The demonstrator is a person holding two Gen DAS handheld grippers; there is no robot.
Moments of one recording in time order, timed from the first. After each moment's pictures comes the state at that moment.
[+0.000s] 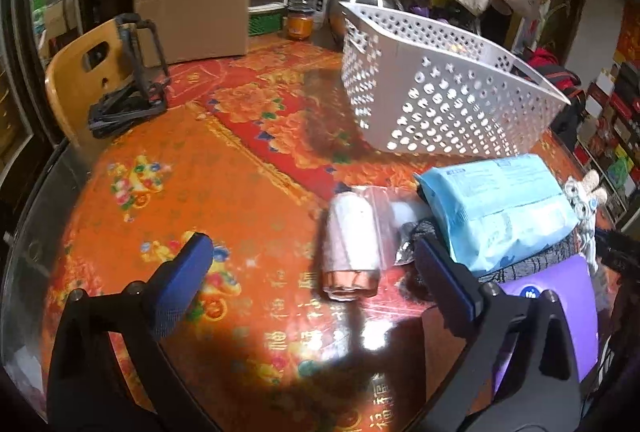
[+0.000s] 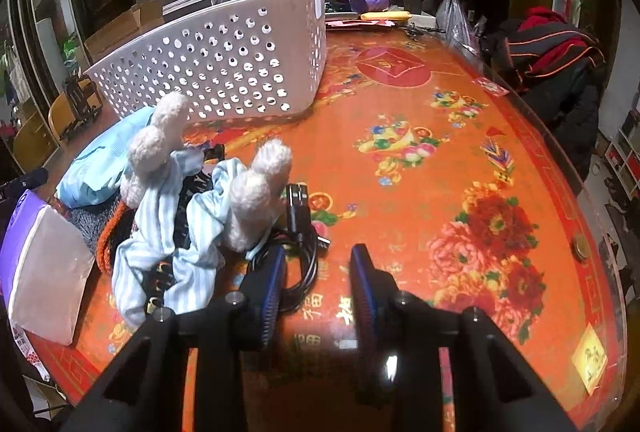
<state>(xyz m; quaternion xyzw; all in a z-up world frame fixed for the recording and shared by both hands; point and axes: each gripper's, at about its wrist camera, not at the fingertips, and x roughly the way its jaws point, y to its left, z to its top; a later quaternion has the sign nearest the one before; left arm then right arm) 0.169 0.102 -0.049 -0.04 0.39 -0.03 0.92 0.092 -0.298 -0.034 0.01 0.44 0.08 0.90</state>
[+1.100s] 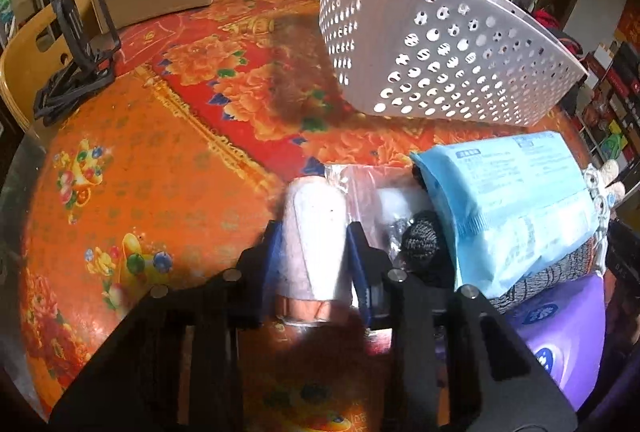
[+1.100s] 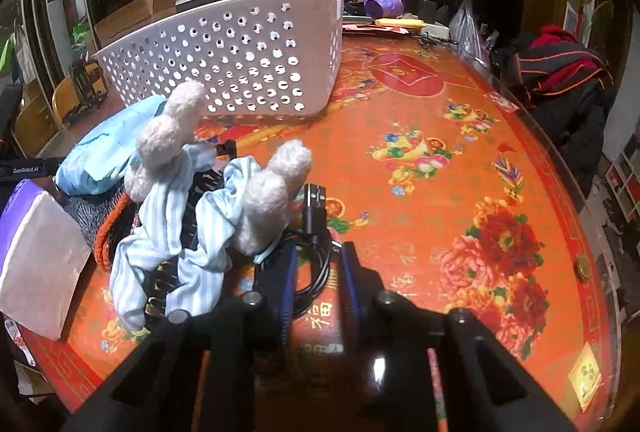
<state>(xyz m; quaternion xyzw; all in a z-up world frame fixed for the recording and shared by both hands) 0.218 0.080 -0.078 -0.04 0.48 -0.05 0.88 0.094 -0.285 -0.037 -0.03 0.43 0.10 0.90</state>
